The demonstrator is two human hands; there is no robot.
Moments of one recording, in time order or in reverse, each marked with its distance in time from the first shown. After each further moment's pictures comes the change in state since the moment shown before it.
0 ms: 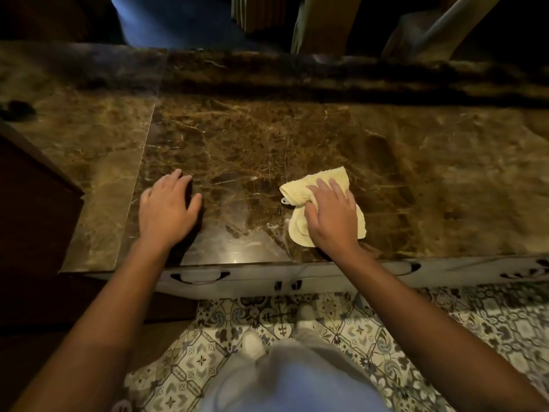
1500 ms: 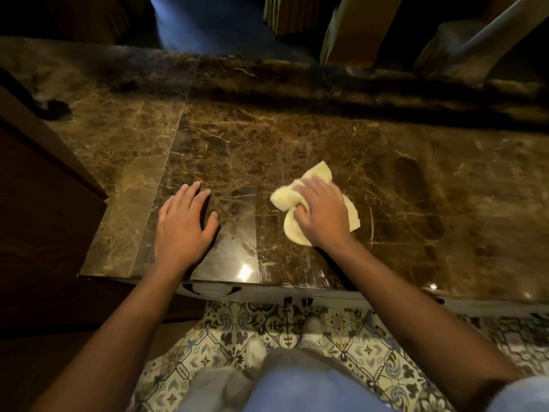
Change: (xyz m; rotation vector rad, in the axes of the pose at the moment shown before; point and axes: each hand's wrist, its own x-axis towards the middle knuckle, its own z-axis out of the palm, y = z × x) left_hand -0.014 0.001 0.004 -0.088 0.070 -0.031; right_hand 0.066 -0.031 0.017 0.090 -0.015 -0.259
